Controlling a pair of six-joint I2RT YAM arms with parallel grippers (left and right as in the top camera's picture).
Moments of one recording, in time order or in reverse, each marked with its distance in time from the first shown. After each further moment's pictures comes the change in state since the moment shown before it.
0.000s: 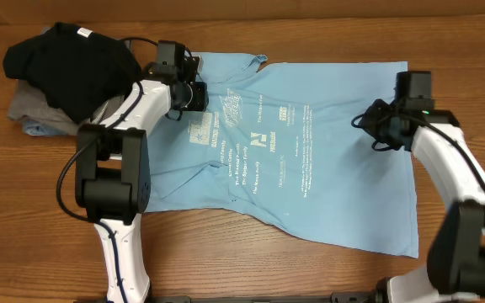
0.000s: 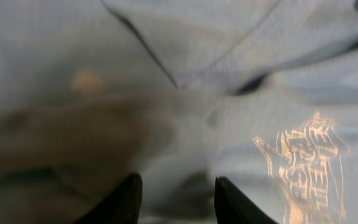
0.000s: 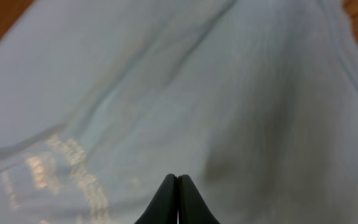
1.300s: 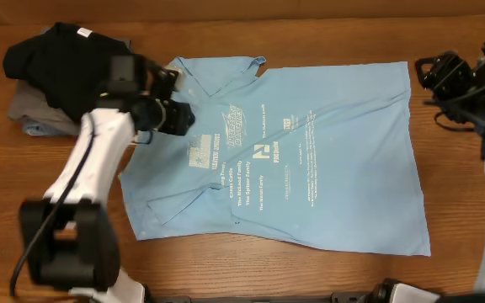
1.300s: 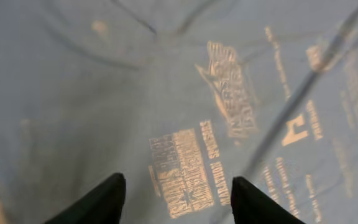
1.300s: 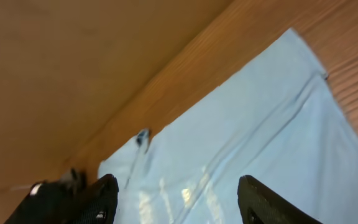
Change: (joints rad) left arm 0.072 -0.457 -0.298 -0.177 0.137 0.212; right arm -0.252 -0.298 0.253 -0.155 -0.376 -0.041
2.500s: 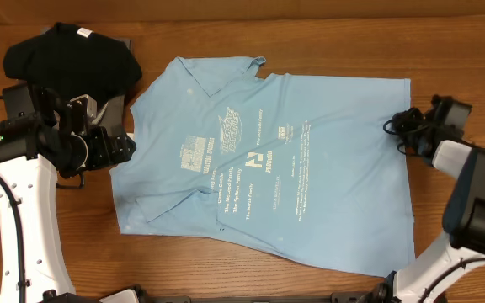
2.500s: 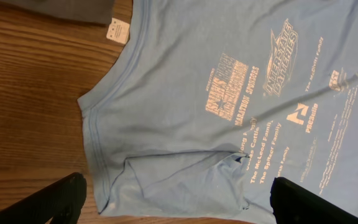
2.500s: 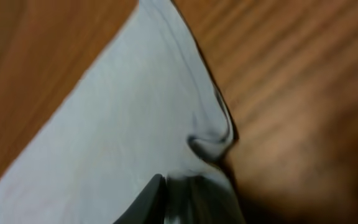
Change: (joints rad) left arm 0.387 -0.346 -0.005 -0.470 -0.005 -0.098; right arm -0.042 0.564 -0.420 0.860 0.139 -0.011
